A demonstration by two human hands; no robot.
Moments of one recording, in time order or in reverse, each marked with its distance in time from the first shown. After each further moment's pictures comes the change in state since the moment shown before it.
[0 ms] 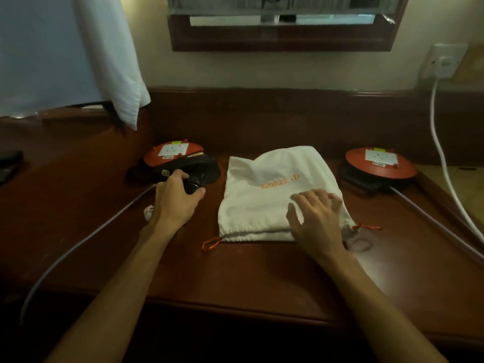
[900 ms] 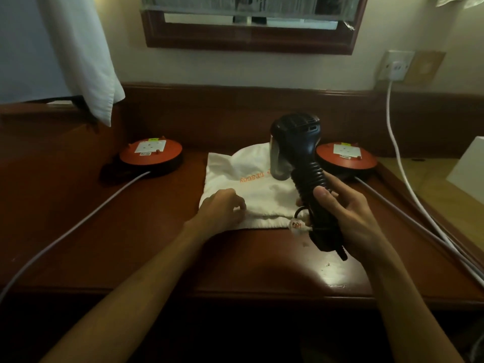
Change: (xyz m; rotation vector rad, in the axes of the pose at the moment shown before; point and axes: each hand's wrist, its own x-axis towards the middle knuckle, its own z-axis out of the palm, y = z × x) left_hand -0.021 0.034 0.094 0.207 -0.446 0.556; right_hand -0.024 0.008 -0.130 1.240 -0.244 0.426
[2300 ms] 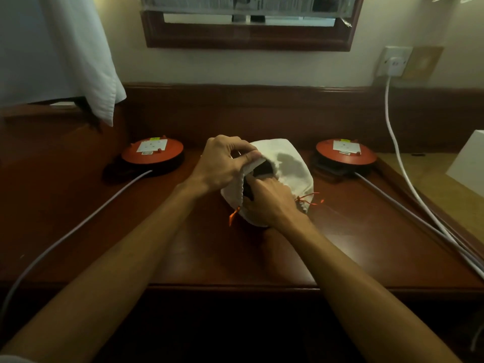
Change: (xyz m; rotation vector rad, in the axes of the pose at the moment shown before) left_hand 0.014 0.034 -0.088 -0.430 0.381 0.273; right_hand 0.076 0.045 0.095 -1.314 -0.091 -0.179
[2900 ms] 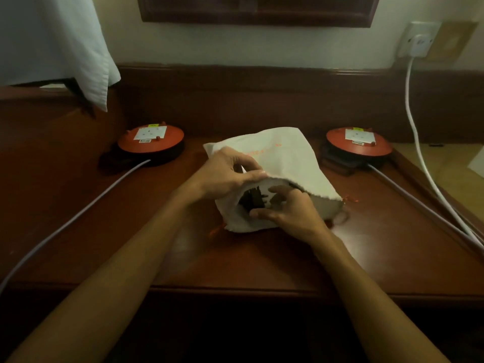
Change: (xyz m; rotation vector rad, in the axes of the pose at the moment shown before) left_hand -0.018 -0.024 0.009 -0.112 -0.320 -0.164; right_hand -0.030 0.040 0.026 0.533 -0.116 0.263
